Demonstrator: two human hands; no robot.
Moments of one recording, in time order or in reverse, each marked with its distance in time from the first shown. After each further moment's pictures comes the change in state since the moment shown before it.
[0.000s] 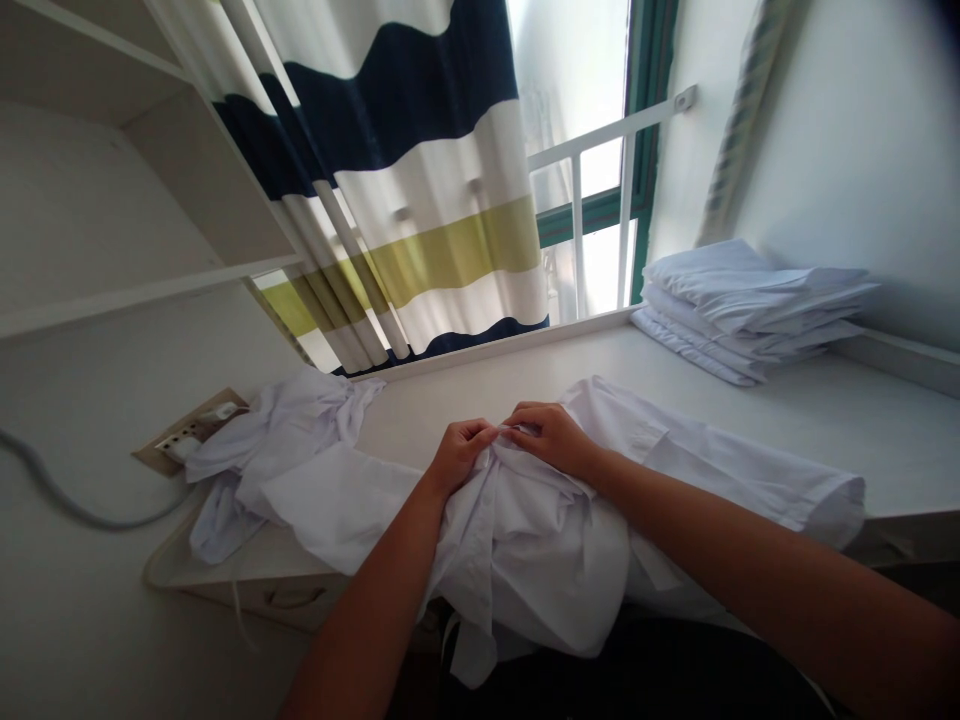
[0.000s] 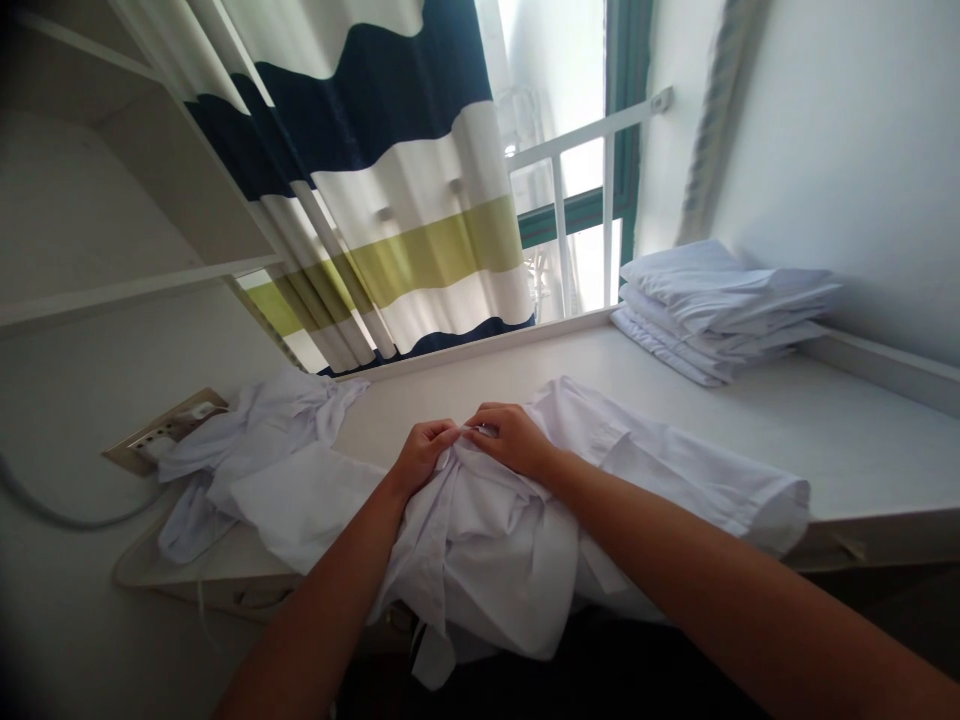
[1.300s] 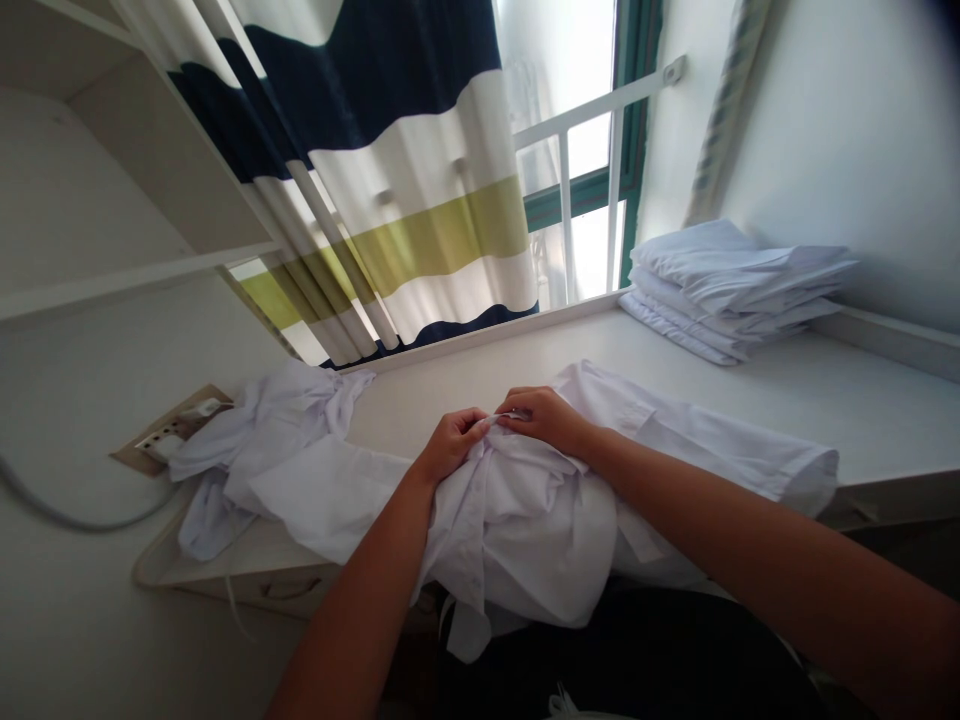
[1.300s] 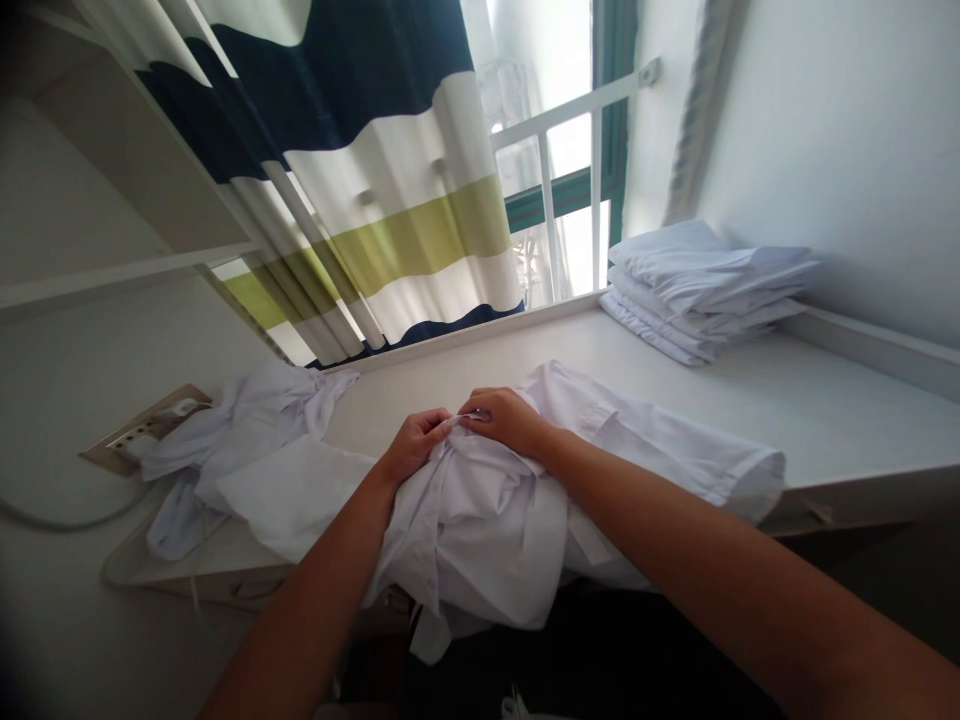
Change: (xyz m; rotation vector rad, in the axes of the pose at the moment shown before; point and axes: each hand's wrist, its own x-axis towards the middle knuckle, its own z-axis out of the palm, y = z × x) left_hand 0.002 -0.008 -0.005 0.097 -0.154 0.049; right_hand 0.001 0.014 -0.009 -0.055 -0.090 -0.004
